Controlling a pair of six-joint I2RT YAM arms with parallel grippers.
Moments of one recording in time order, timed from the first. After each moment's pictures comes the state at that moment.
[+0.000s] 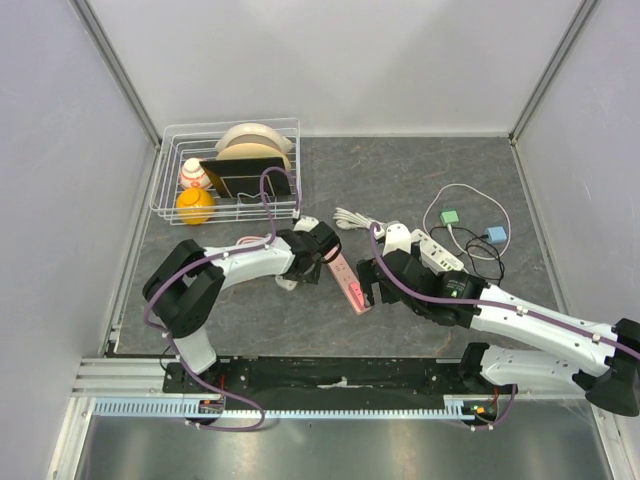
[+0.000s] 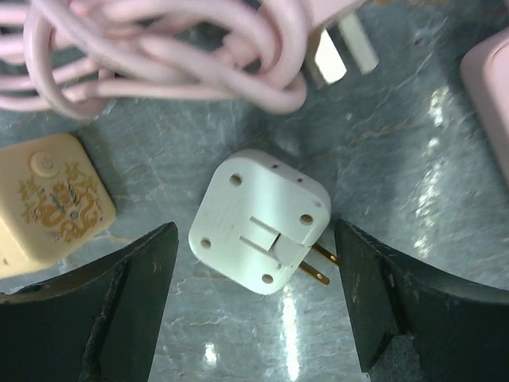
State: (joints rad) left arm -0.83 1.76 1.08 -0.66 -0.52 -0.63; right arm 1.06 1.03 0.86 -0.63 0.47 0.55
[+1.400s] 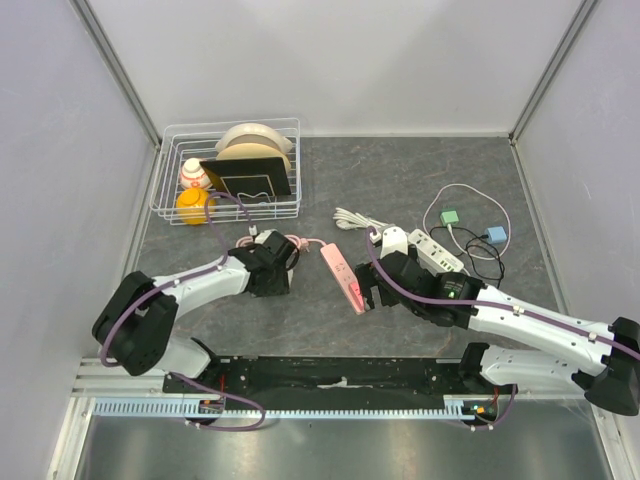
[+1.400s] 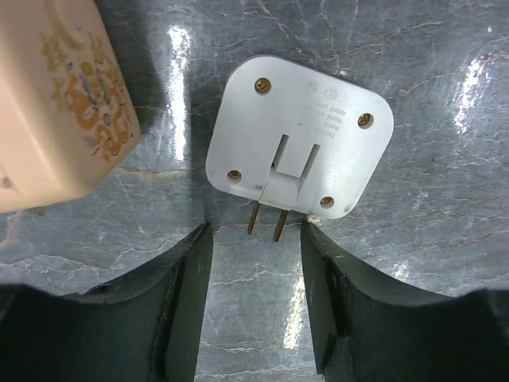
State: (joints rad) left arm -0.67 1.41 0.72 -0.53 -0.27 -0.73; right arm 1.06 1.04 0.83 -0.62 0.44 0.52
